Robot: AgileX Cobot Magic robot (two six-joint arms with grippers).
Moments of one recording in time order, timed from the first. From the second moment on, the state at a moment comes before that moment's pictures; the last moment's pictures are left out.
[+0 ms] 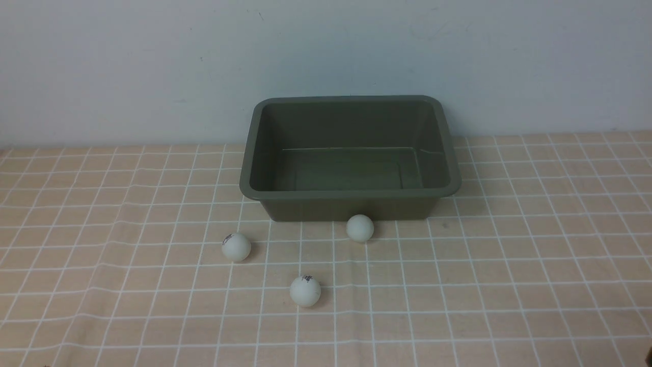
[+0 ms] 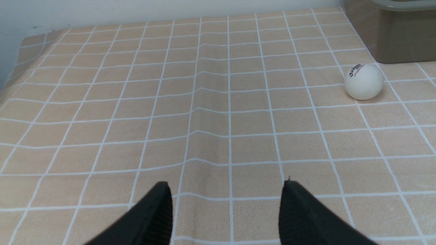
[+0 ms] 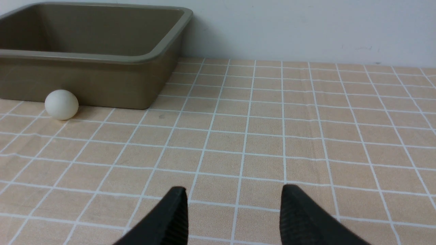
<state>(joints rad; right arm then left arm) 0.10 -0.01 0.02 0.03 0.40 0.00 0.04 -0.01 0.02 -0.02 0.41 0.06</state>
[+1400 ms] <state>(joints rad) 0.10 -0.01 -0.42 0.30 0.53 -0.05 0.04 -0.01 0.02 -0.02 0.41 0.06</state>
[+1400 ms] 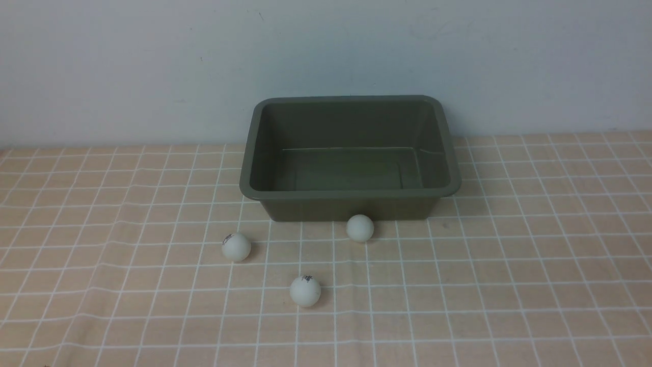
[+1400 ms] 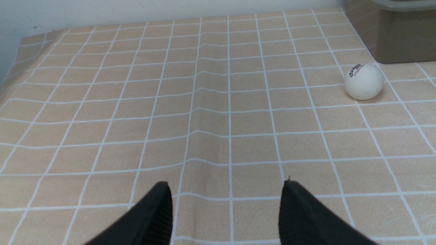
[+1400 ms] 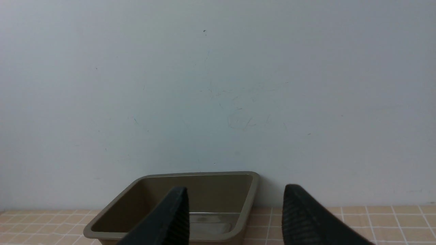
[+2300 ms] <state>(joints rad) 0.10 -0.01 -0.42 0.31 0.62 -0.04 0.04 -0.01 0.03 -0.39 0.23 -0.02</state>
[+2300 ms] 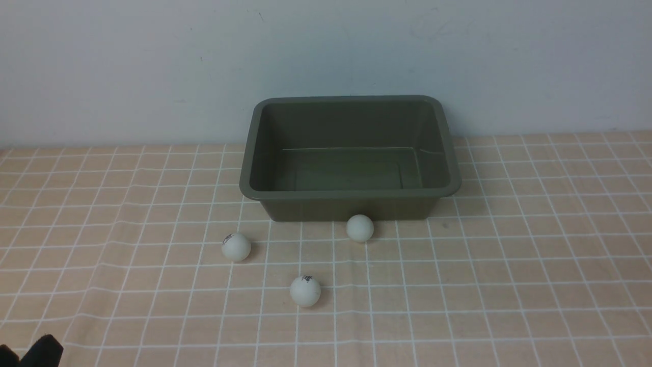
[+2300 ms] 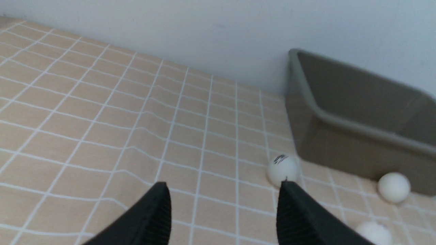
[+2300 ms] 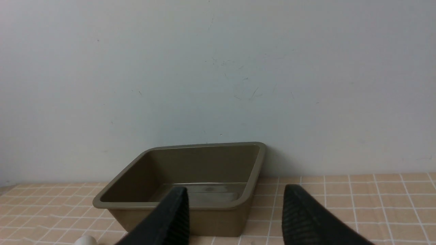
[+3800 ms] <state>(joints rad) 0.10 -0.01 -0.42 0.31 0.75 -0.14 0.04 1.47 -1.03 -0.70 0.79 0.87</state>
